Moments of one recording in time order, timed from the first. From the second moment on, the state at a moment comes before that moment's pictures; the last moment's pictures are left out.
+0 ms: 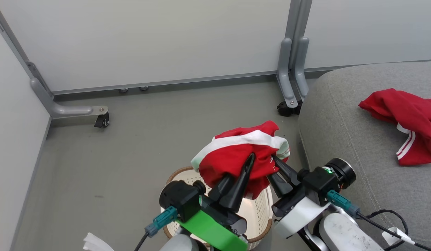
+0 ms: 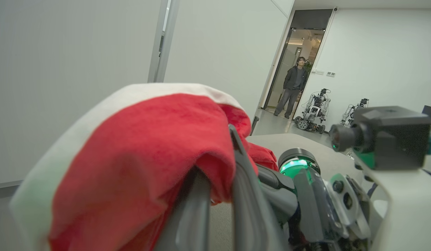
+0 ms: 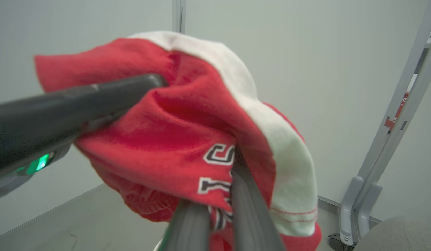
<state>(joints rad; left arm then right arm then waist) -0.21 0.05 -0.71 0.08 -0.55 -0.08 -0.26 -0.22 -0.20 0.51 0.15 0.19 0.13 -0.26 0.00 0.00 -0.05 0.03</state>
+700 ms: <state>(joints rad) -0.20 0.05 -0.68 0.15 -0.54 -0.06 -0.26 -0.21 -0.20 0.45 0.12 0.22 0.13 -0.26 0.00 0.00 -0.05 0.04</state>
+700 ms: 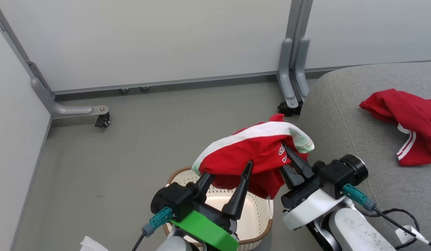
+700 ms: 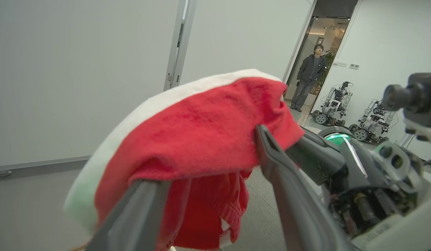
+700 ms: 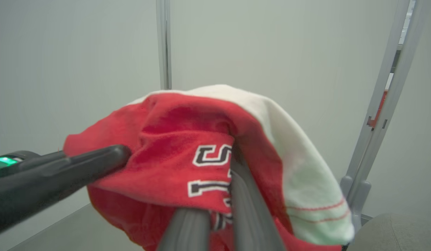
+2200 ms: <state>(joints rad) 0.11 0.05 -0.14 0.28 -0.33 -0.11 -0.26 -0.04 -0.17 0.16 0.06 0.24 0.13 -0.26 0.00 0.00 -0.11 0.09</state>
